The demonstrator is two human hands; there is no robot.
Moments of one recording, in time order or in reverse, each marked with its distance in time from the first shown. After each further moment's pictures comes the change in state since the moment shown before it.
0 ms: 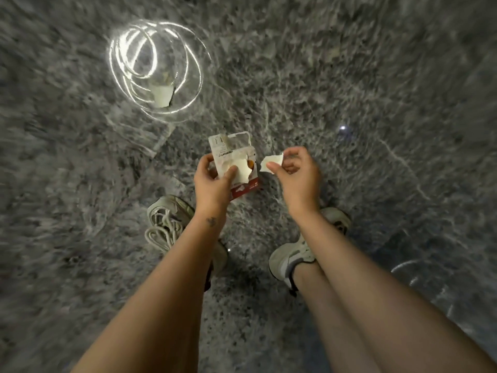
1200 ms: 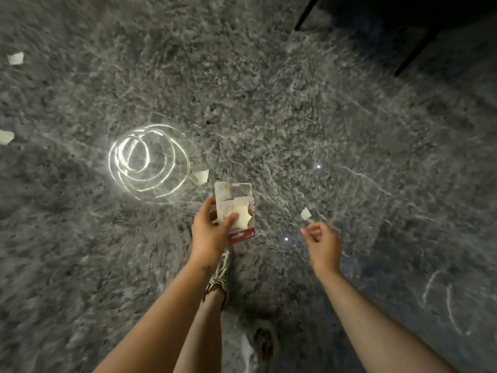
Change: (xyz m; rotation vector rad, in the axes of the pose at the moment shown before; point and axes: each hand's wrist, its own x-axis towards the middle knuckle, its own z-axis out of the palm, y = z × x) left_hand -0.098 0.158 -0.132 0.269 -0.320 0.148; right_hand -0.163 -0.073 -0.017 -0.134 0.343 0.153
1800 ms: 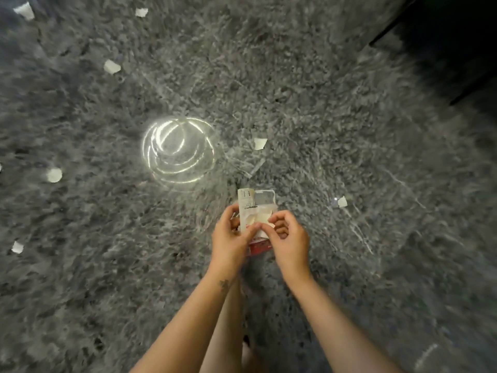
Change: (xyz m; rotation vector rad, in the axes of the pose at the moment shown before) left_hand -0.150 -0.107 -0.119 -0.171 0.095 0.151; right_hand -0.227 -0.053 0.062 0.223 -0.338 -0.408
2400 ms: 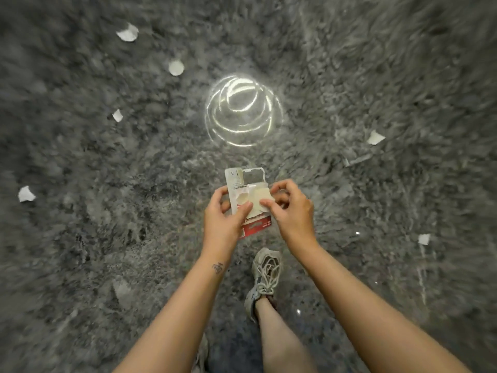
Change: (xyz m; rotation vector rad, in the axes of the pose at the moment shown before) left_hand -0.069 -0.094 -0.201 -0.397 0.480 -0.017; right_hand -0.084 -0.013 0.180 -0.199 -0.584 -0.178
